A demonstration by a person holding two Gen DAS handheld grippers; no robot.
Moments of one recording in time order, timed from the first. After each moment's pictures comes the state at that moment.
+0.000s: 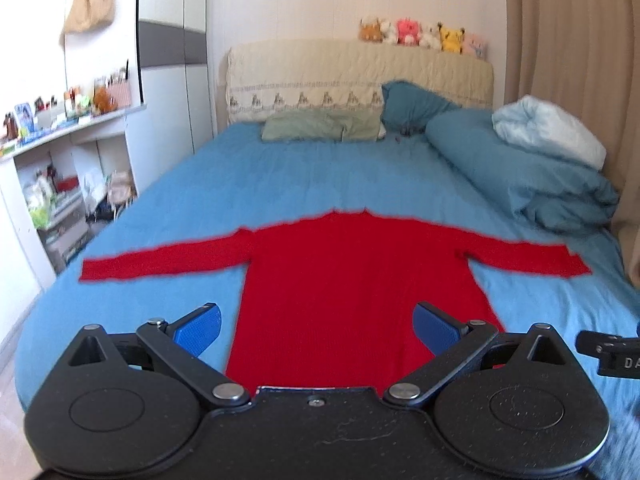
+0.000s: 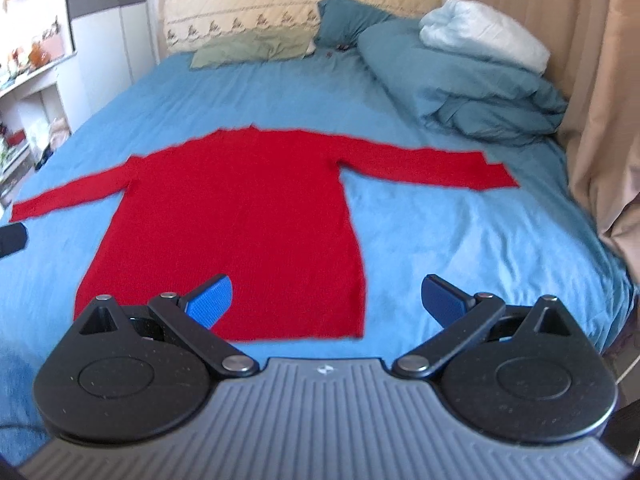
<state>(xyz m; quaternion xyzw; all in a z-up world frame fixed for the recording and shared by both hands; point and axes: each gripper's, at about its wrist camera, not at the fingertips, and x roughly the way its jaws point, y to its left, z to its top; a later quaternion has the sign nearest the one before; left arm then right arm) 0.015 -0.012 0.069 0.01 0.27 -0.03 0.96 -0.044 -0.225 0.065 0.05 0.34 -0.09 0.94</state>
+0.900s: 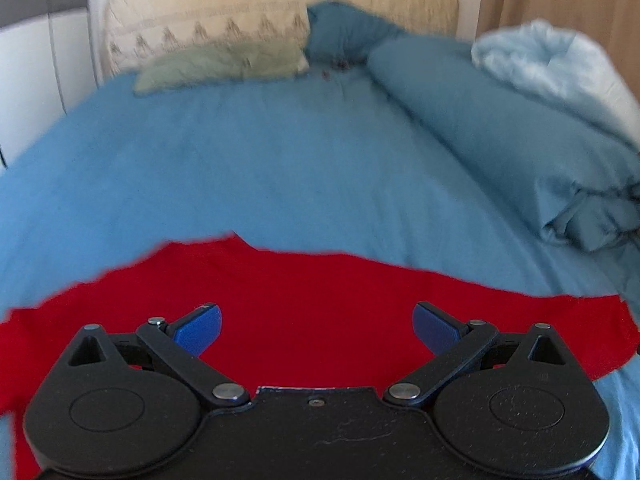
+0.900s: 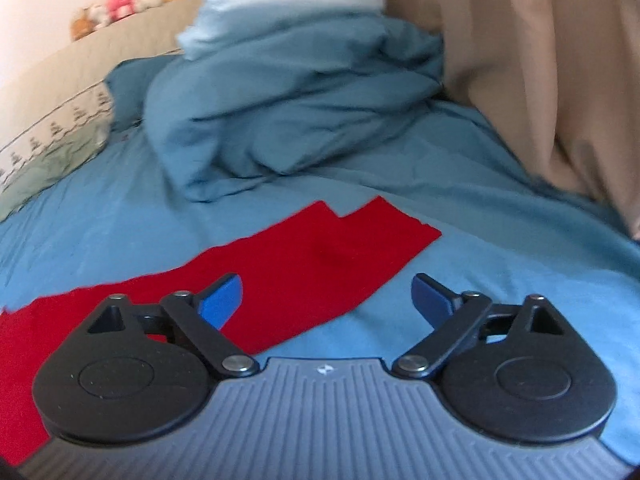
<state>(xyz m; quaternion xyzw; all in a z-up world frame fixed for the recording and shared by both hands) 0.449 -0.207 -0.049 0.02 0.38 -0.13 0.91 0.235 -0.564 -0.118 0.21 0.26 -0.31 0.89</state>
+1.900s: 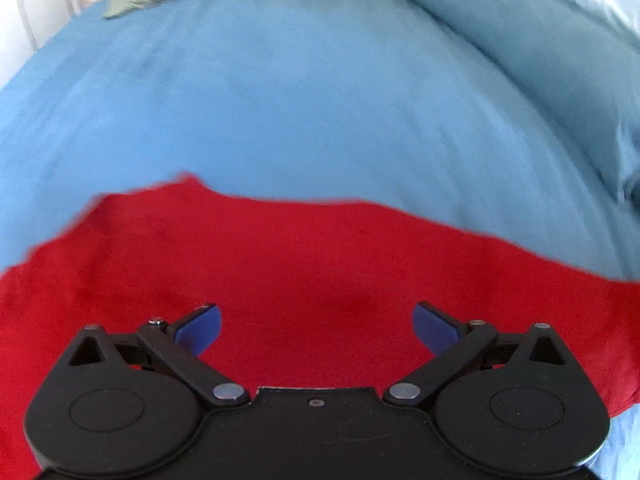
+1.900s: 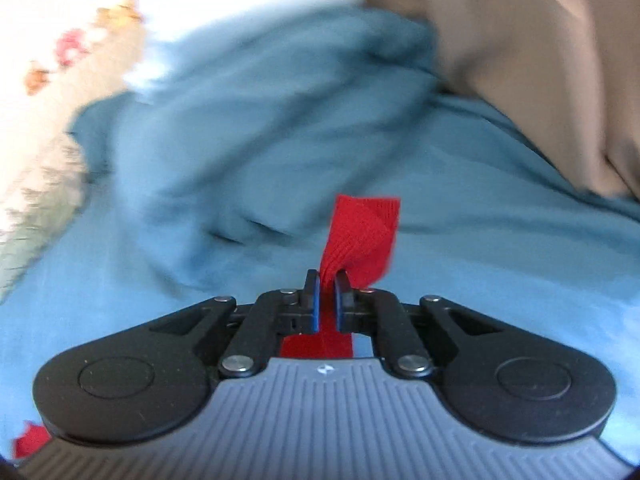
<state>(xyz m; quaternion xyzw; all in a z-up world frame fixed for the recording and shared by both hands) 0.527 -0.215 -0.109 0.04 0.49 -0.11 0.87 0.332 -0.563 -0.058 0.28 0.21 -0.30 0.88</state>
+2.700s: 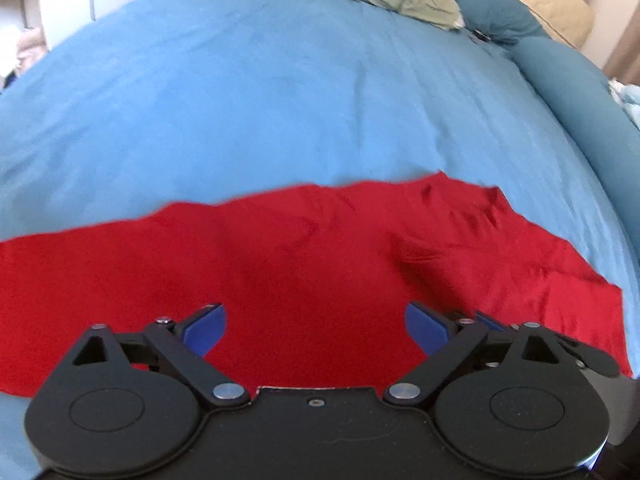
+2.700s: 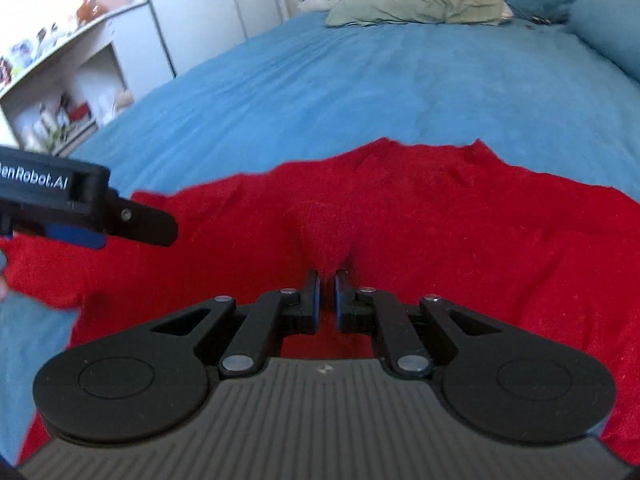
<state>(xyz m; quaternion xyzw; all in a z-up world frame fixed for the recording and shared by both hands) 0.477 0.081 -0.105 -0.09 0.49 -0.05 0.87 0.448 -0.119 -0.153 0.03 0.36 0.17 0.92</state>
